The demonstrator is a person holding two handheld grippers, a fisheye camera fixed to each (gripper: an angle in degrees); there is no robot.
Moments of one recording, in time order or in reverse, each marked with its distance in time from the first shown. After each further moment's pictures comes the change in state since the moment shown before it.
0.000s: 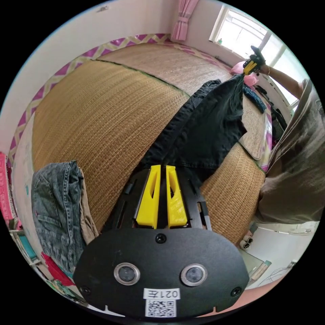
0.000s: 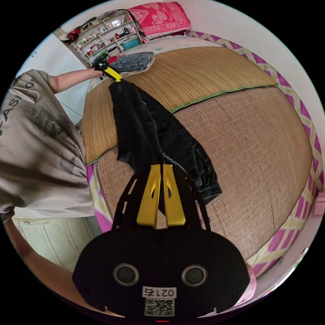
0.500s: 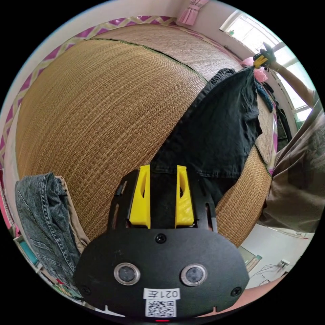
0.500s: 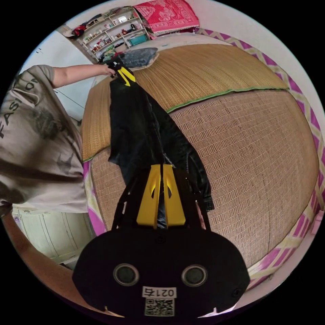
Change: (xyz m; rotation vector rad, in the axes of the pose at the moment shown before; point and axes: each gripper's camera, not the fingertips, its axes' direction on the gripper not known) left arm -0.068 -0.075 0.079 -0.194 0.103 -0.011; right arm 0.027 -0.014 0.014 -0.023 -0.056 -0.087
